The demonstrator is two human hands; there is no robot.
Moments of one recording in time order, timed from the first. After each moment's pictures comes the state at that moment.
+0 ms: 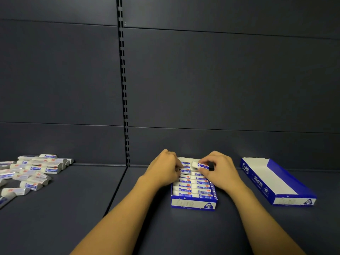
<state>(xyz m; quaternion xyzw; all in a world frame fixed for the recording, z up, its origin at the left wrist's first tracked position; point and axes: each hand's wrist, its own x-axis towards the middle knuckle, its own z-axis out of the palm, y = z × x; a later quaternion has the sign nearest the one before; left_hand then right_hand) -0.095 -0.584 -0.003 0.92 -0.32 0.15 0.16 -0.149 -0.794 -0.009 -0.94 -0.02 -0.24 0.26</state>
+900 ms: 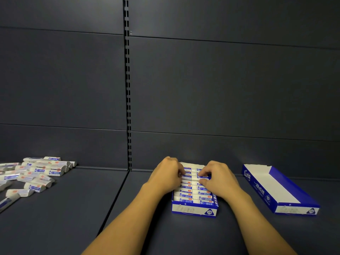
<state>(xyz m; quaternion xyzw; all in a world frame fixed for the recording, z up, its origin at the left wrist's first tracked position) -0.099 -0.588 -0.008 0.92 -0.31 0.17 0.20 -0.149 -0.784 -0.006 -0.97 0.01 -0.17 0.17</state>
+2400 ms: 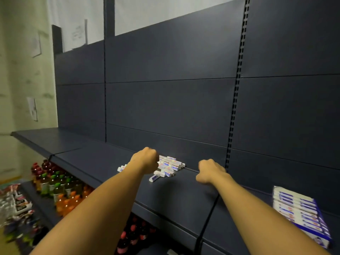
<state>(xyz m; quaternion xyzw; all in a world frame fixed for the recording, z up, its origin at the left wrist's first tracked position) -0.242 -0.237 0.074 0.98 0.09 0.16 0.02 -0.206 -0.475 0.082 -0.98 -0.19 -0.05 0.03</state>
